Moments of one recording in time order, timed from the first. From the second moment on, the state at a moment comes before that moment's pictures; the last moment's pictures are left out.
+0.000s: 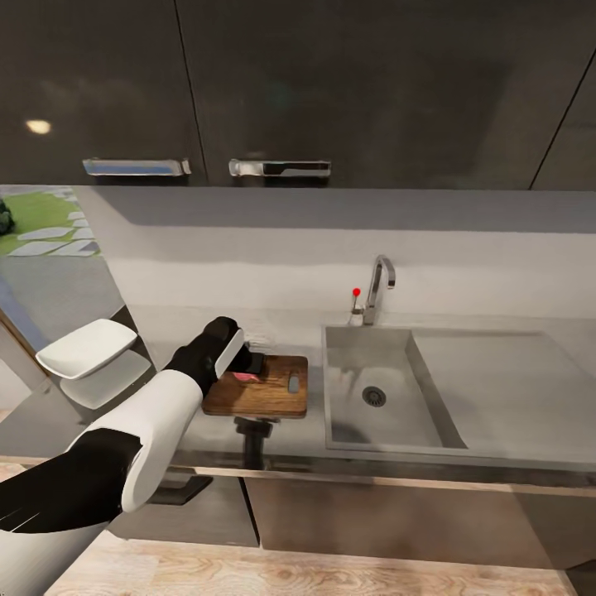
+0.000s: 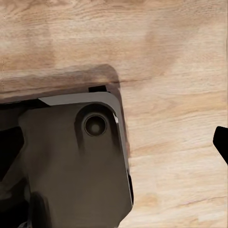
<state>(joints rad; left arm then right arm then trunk) -1.20 -0.14 -0.16 -0.47 0.15 1.01 0.08 -0.15 0.00 -0.13 -0.03 0.00 -0.33 -0.08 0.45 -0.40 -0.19</state>
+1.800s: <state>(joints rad) -1.20 -0.14 -0.17 -0.44 0.16 1.01 0.08 -0.15 0.01 -0.12 -0.04 0.01 -0.32 -0.08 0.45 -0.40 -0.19</state>
